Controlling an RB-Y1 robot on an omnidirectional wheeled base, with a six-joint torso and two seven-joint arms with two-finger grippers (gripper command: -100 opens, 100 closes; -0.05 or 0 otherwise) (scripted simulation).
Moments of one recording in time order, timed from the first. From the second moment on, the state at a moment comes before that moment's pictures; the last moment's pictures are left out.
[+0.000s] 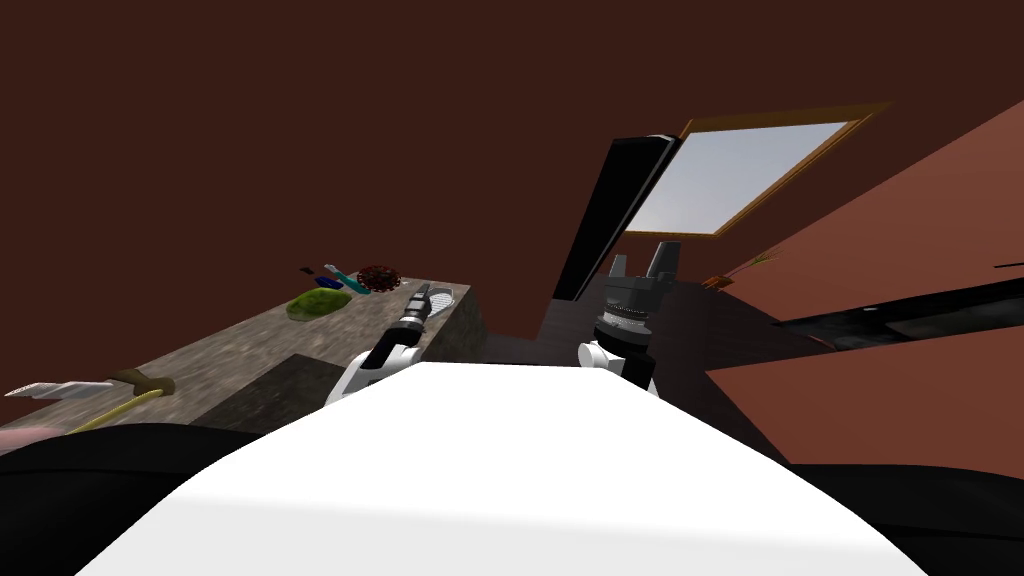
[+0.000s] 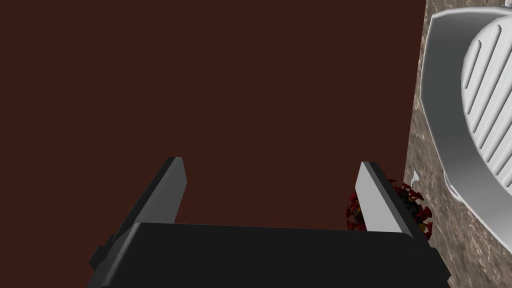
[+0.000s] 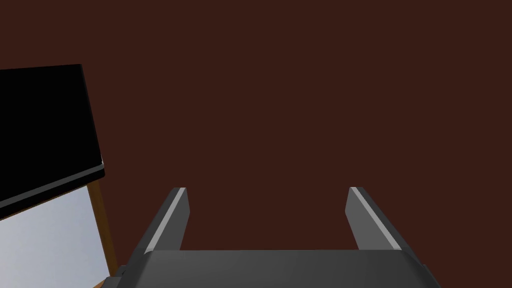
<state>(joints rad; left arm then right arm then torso) 0.51 0.27 0.18 -2.20 0.05 0.18 -0.05 0.47 0.01 0.02 -2.37 -0.04 -0.59 0.13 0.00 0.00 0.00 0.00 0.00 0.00</state>
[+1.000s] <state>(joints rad) 0.49 0.31 0.25 -2.21 0.11 0.45 -0.01 0.47 0.01 0.02 -2.37 -0.04 -0.59 0.13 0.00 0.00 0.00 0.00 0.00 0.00</state>
